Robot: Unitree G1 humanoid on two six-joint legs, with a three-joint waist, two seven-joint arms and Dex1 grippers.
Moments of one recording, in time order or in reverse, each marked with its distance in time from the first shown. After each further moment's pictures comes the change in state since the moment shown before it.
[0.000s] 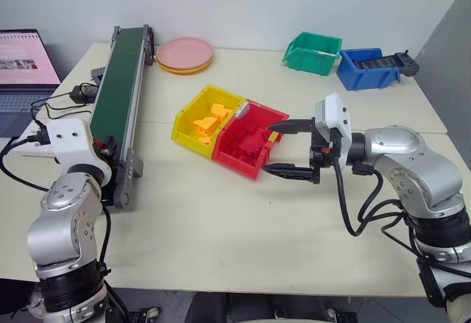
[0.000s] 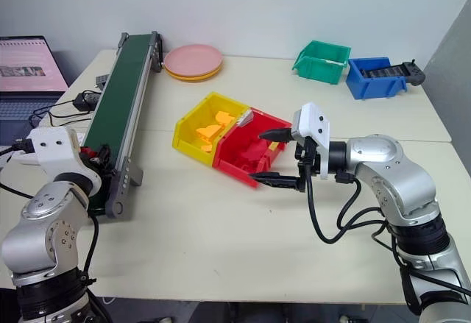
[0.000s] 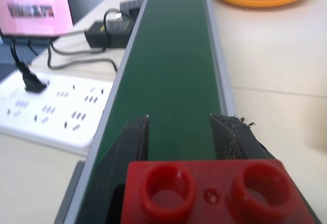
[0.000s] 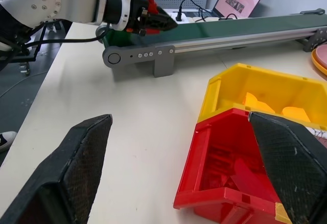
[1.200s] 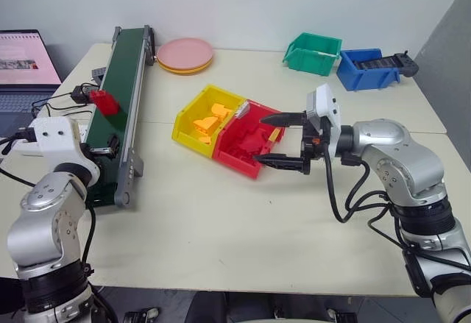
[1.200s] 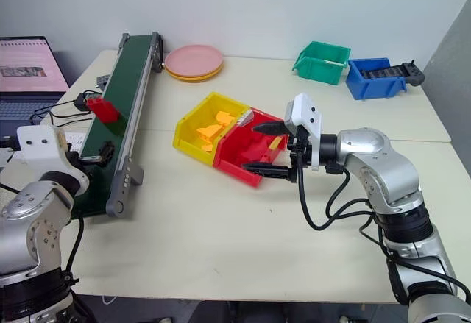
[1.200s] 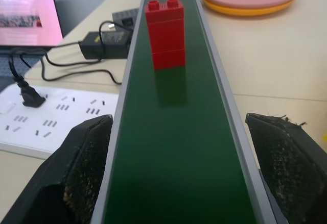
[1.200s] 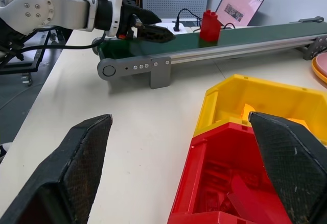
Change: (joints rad) left arm 0.011 0.058 0.056 0.132 -0.055 -0.051 -0.116; right arm -0.063 0.070 0.019 0.086 -0.033 -0.017 0.011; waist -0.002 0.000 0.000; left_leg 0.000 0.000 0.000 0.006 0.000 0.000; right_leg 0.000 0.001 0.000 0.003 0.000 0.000
